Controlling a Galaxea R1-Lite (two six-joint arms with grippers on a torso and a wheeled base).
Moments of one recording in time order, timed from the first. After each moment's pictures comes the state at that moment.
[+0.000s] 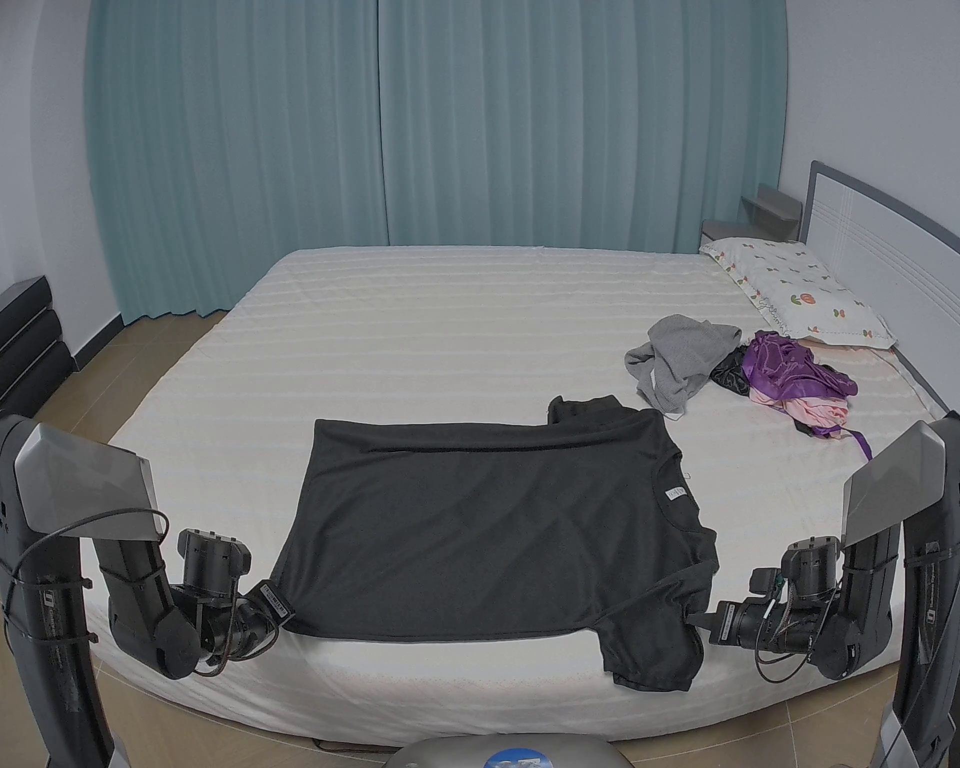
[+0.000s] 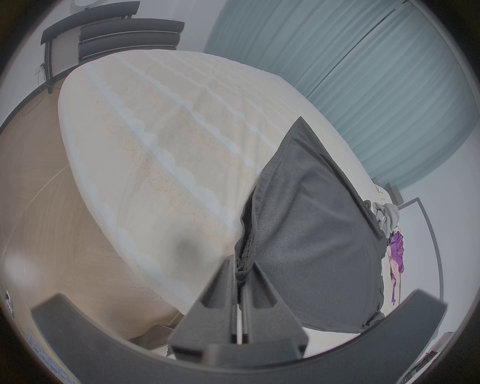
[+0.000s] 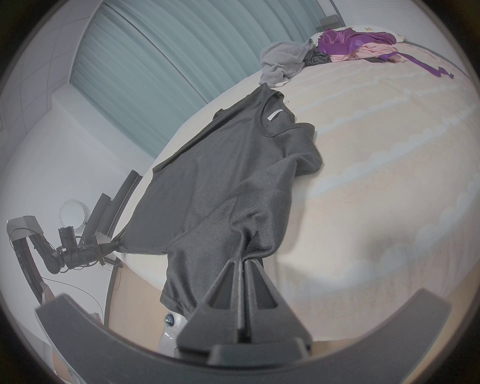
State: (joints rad) left arm -0.14 2.27 -0.35 -1.07 0.05 -0.86; right arm 0.13 2.43 -0.23 -1.46 0.37 0.40
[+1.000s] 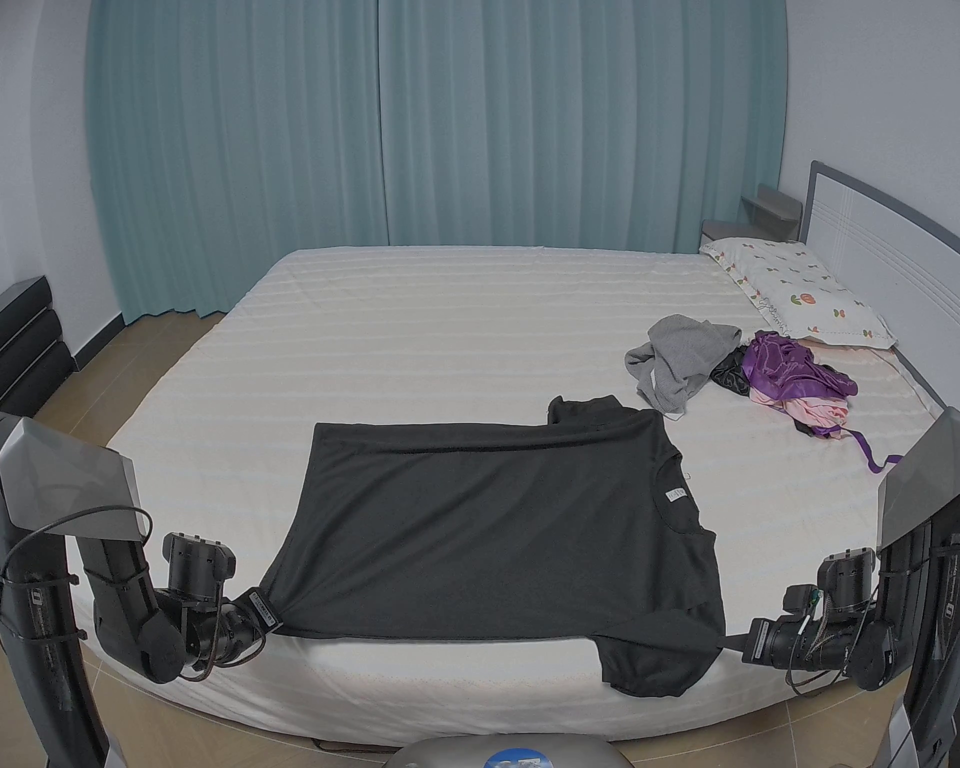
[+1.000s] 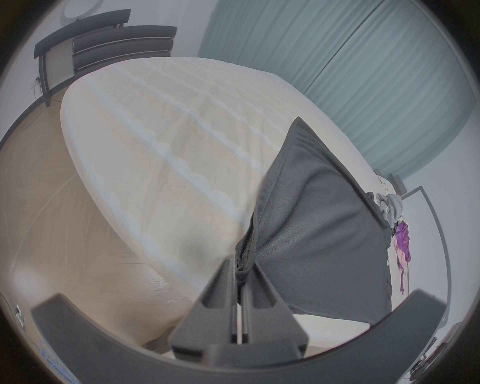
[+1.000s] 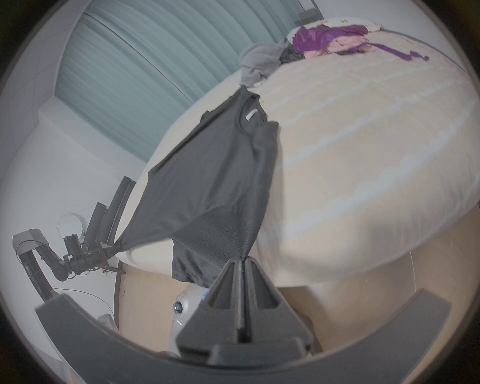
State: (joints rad) left arm -0.11 2.23 -0.29 -1.07 0.05 -0.77; right arm 0.05 2.33 -0.02 -1.49 0.39 0.42
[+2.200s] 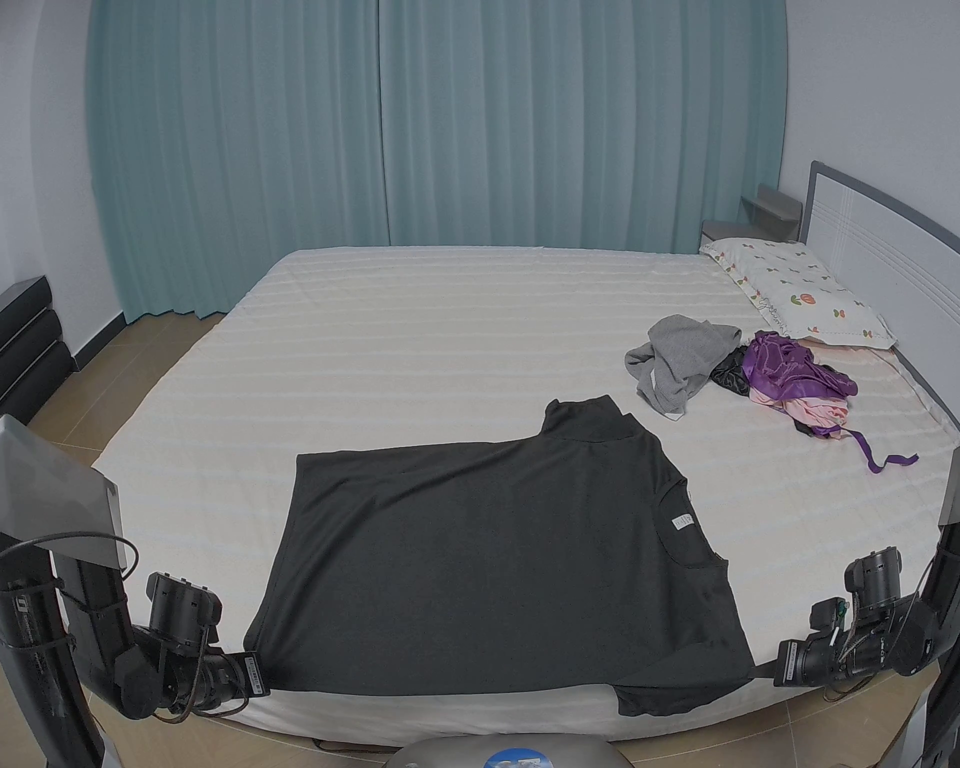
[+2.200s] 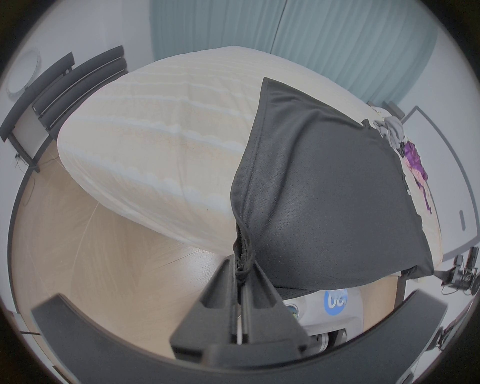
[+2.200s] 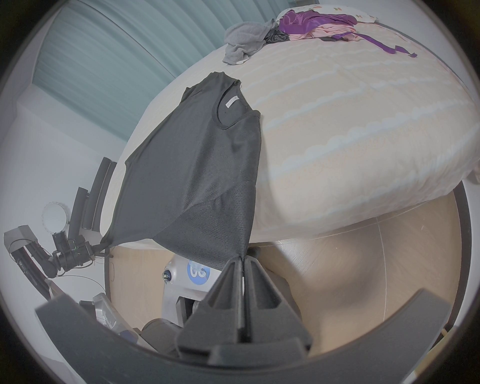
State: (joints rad) left arm -0.14 2.16 -0.06 -1.06 0.05 -0.43; right arm -0.02 2.03 -0.02 -0.95 0.36 0.26
